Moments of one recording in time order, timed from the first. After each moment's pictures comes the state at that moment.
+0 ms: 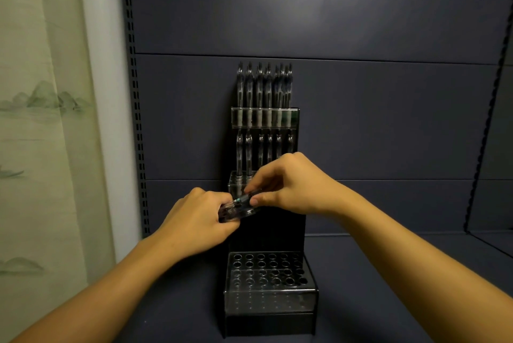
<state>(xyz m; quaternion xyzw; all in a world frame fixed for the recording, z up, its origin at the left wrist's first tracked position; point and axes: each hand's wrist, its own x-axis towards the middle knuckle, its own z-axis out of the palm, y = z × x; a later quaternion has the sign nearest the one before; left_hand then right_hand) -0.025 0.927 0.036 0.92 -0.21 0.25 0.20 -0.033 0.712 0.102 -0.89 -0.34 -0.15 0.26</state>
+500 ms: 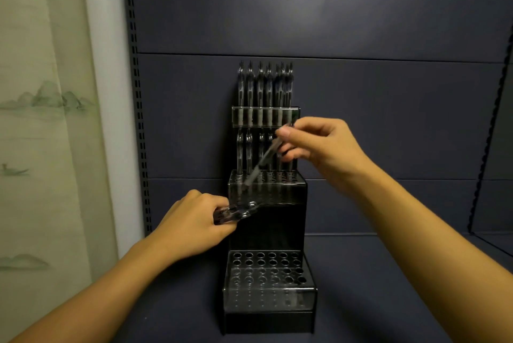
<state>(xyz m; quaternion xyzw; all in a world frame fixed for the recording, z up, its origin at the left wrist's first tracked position) -0.027 0.933 0.029 0.93 -0.20 0.24 0.20 -0.026 0.683 0.126 -0.66 -0.34 -0.15 0.65</state>
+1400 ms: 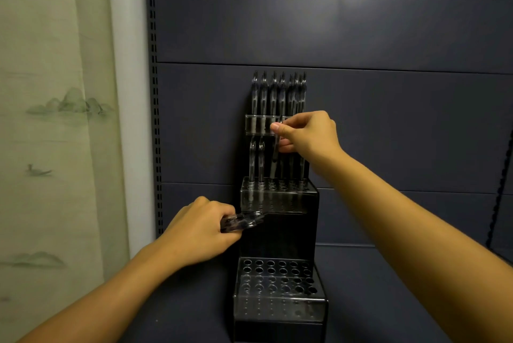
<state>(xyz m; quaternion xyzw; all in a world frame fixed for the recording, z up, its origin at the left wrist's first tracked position) -0.035 0.939 0.033 0.94 -0.18 0.24 0.16 0.018 0.723 0.150 -0.76 -0.18 -0.28 0.56</state>
